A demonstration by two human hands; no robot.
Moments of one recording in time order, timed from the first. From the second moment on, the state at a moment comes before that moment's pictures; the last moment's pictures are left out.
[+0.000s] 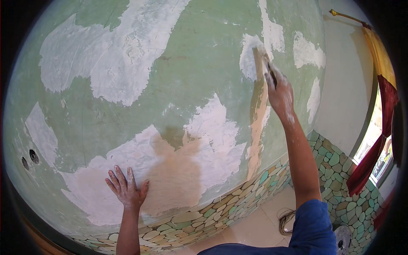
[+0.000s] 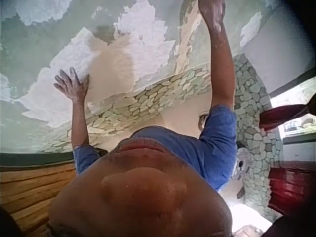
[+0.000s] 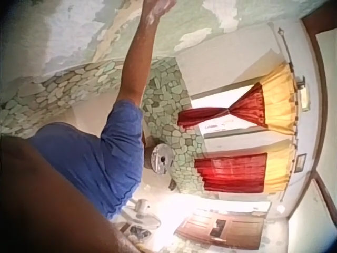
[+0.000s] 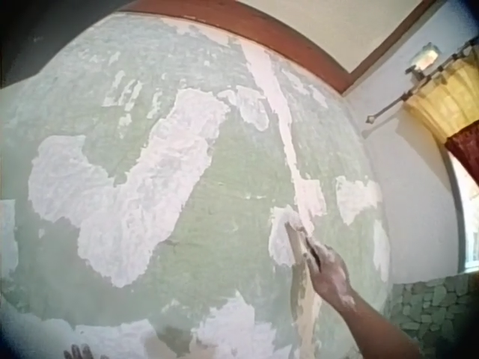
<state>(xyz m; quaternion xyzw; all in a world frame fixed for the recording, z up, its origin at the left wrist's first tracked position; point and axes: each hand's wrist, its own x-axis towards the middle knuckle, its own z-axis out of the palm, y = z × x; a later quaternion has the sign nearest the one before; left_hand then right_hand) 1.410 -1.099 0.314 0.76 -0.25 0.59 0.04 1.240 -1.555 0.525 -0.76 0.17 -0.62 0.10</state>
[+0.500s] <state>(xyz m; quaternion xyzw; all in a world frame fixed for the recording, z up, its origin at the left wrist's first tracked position) 1.412 -1.098 0.309 0.76 -0.25 0.60 0.08 1.257 -1.463 0.574 -0.79 0.01 -0.61 0.05</state>
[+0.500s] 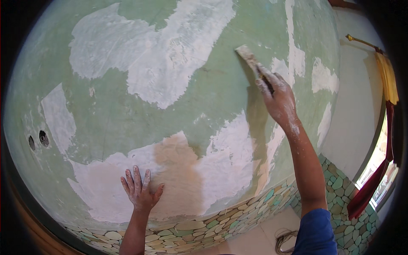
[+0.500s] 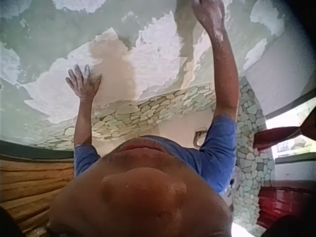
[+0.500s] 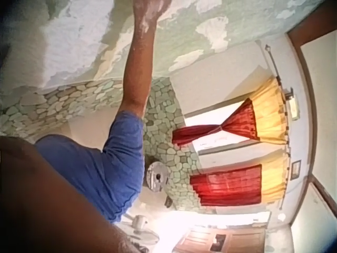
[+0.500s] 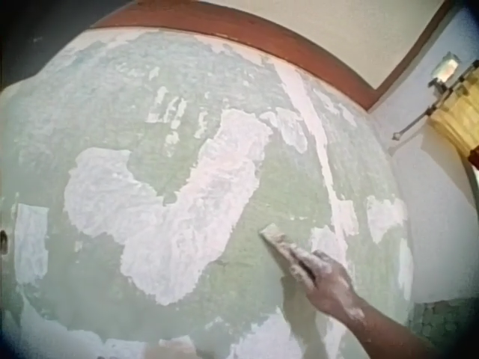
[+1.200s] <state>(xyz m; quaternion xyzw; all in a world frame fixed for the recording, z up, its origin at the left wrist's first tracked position) 1.410 -1.098 0.309 0.74 -0.26 0.61 0.10 1.289 -1.342 0.678 -0.74 -0.14 -0.64 -0.14</state>
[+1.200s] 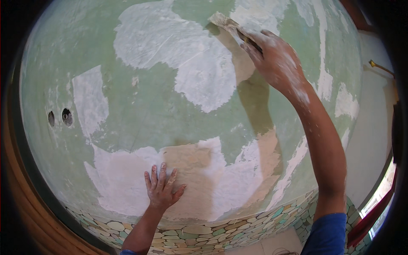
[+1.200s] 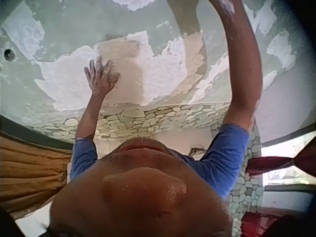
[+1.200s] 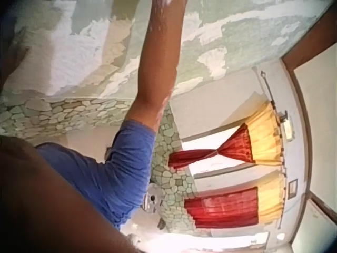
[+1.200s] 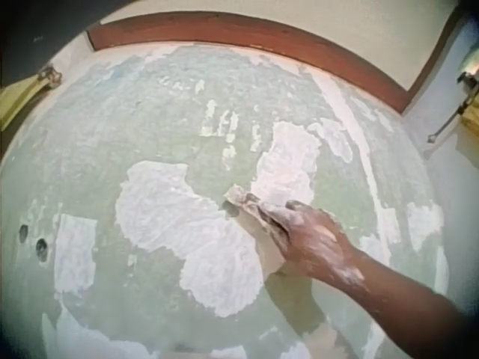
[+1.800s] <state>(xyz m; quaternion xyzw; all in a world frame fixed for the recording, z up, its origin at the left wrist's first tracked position) 1.402 -1.098 0.311 0.74 -0.26 0.61 0.15 1.317 -1.228 0.677 -0.78 -0.17 -0.56 -0.22</state>
